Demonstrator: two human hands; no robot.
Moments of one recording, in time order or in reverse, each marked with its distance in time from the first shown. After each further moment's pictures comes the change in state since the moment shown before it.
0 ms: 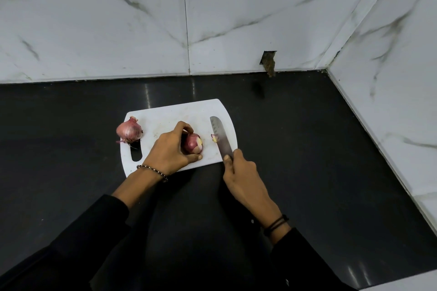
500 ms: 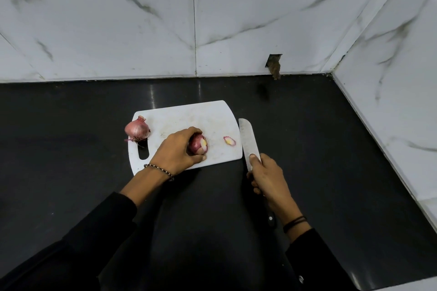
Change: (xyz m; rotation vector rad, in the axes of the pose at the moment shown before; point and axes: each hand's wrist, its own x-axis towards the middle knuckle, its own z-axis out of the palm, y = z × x) left_hand -0.001 -0.004 0.002 0.106 -0.002 0.059; right_hand 0.005 0.031 -0.018 0.409 0.060 0.290
